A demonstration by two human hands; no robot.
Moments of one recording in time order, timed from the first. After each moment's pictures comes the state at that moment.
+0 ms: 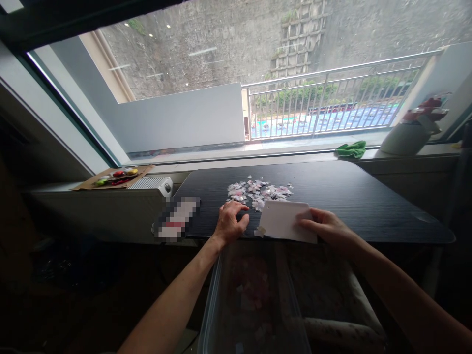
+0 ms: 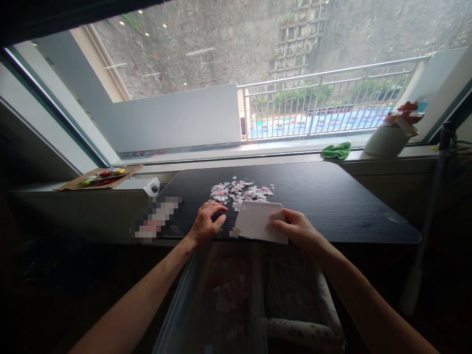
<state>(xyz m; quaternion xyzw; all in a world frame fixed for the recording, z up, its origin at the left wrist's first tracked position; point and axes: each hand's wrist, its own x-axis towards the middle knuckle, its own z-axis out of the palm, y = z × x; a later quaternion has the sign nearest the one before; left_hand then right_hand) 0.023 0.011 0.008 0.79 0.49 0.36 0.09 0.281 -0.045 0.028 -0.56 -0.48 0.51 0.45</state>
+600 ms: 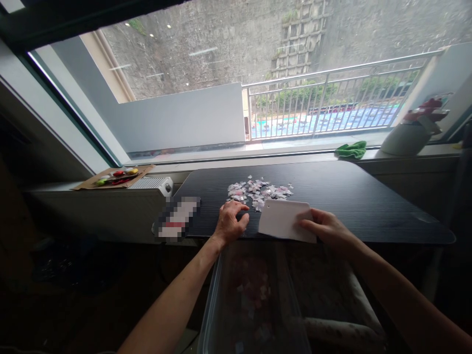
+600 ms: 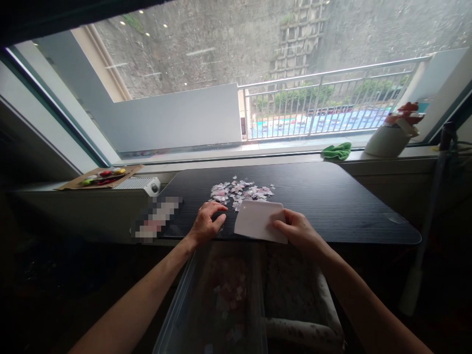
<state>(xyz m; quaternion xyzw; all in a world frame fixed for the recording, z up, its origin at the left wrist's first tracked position) 0.023 0.011 0.008 0.79 0.49 0.36 0.10 0.278 -0.048 0.027 -0.57 -0.51 0.47 0.44</state>
